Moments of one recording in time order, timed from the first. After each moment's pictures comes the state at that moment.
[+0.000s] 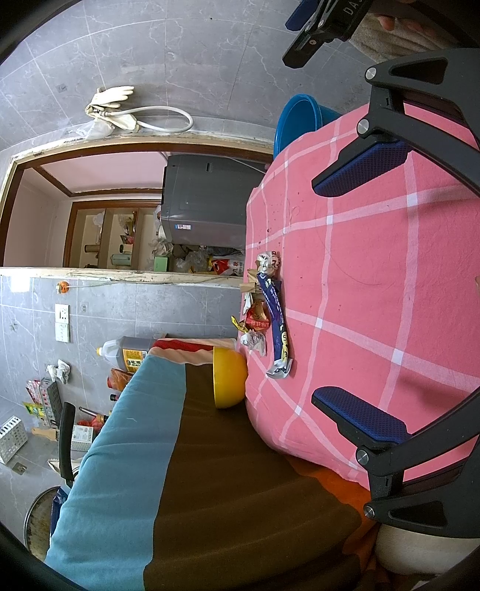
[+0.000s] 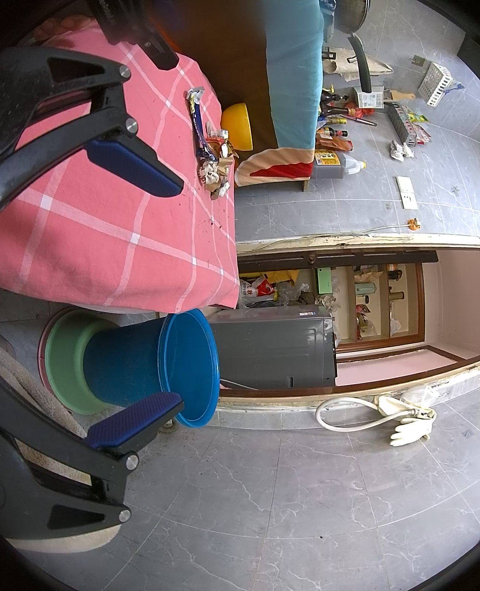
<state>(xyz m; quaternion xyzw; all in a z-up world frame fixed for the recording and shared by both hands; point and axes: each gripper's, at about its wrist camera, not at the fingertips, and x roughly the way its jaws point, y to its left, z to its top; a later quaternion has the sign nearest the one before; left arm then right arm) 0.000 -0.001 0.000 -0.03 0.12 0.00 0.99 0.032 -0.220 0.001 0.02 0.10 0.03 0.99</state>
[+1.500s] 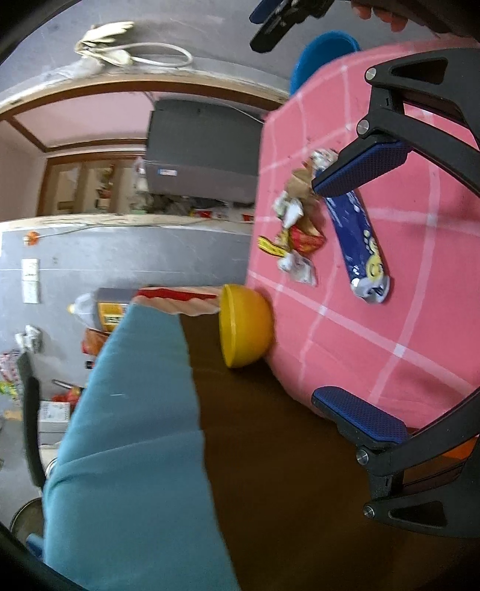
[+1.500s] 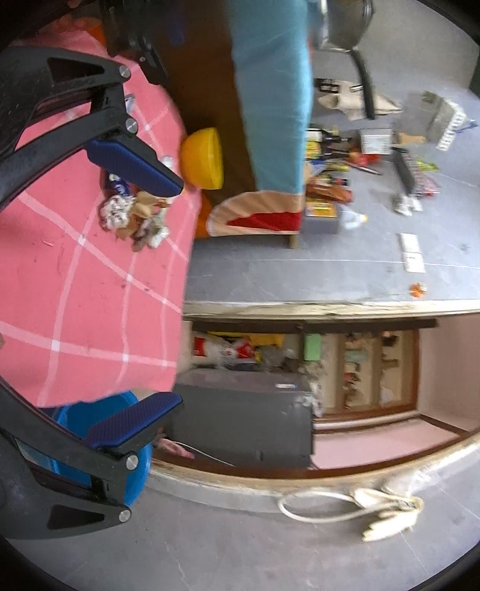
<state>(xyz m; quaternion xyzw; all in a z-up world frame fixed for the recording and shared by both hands) 0.112 0.078 0.036 -0.03 0.19 0.08 0.98 0.184 -0.139 0.062 -0.02 0.11 0.15 0.98</state>
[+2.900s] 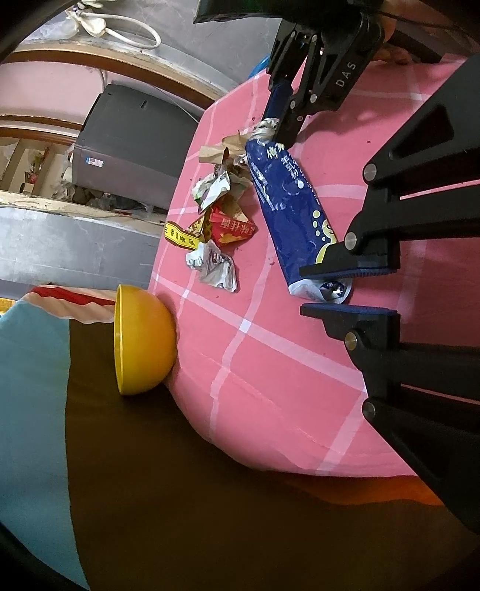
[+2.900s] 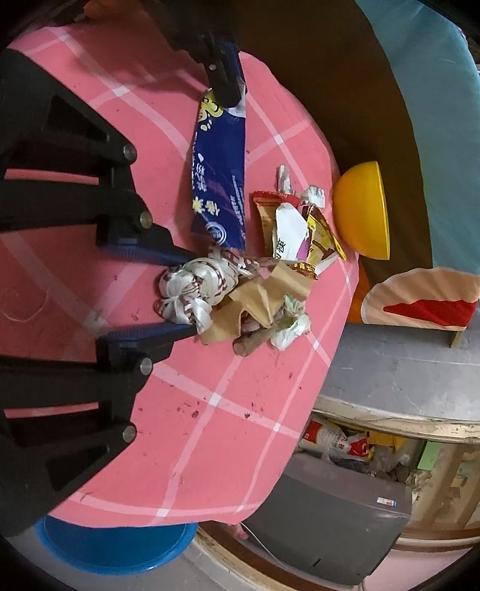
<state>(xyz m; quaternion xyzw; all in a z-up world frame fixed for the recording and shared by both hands) 0.163 0.093 0.001 -0.09 0.36 0.05 0.93 0.279 -0.043 -0.014 -0.14 0.36 0.30 0.87</state>
